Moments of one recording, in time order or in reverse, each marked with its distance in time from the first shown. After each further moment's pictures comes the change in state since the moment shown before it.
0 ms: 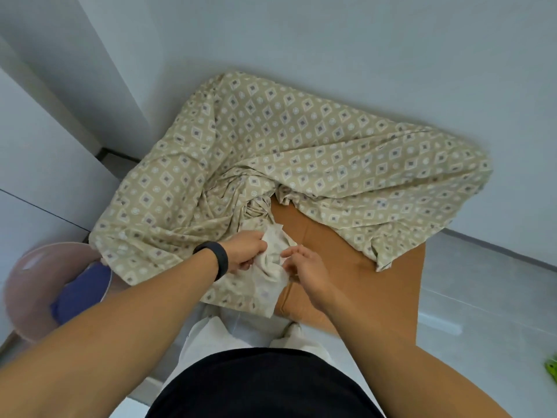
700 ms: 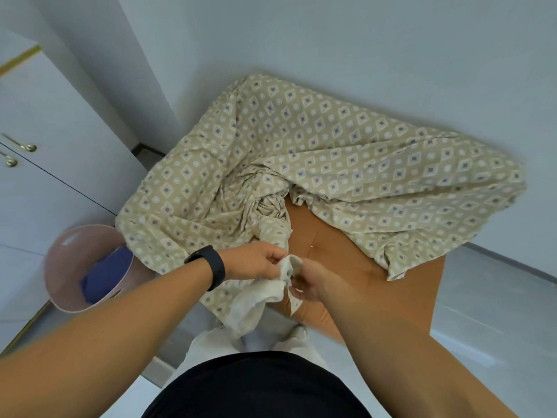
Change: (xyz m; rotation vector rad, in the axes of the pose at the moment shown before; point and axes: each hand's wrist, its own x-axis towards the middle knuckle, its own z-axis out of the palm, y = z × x) left_hand -0.063 0.005 0.038 0.318 -0.224 0.316; right_hand 0.042 0.034 -0.022 0.198 -0.057 0.512
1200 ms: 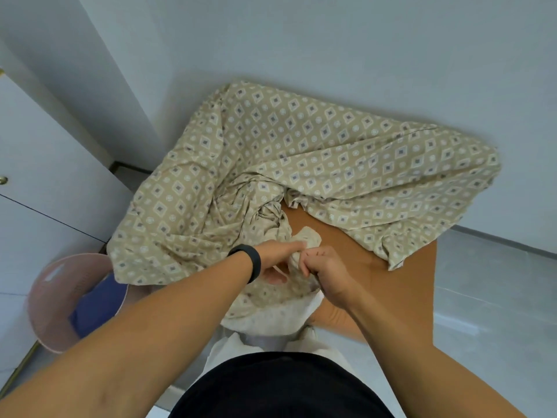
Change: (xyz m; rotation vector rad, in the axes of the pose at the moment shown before) left_hand 0.047 -0.016 -0.028 -0.299 0.080 -0.468; right_hand -0.089 -0.011 0.034 -0.260 -0.178 -0.831
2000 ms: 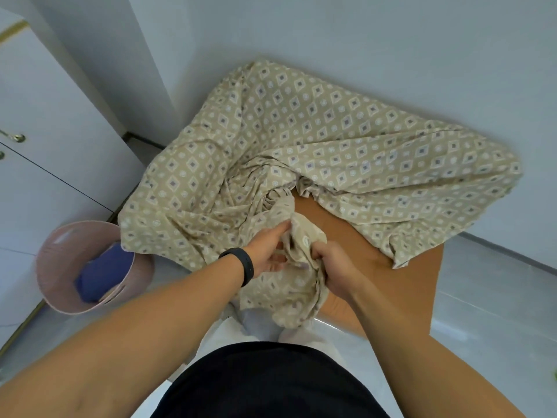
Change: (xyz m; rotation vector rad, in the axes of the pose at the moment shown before) left_hand -0.006 -0.050 -0.009 -0.578 0.115 0.097; right_hand 0.017 0.018 0.020 0.214 0.077 0.380
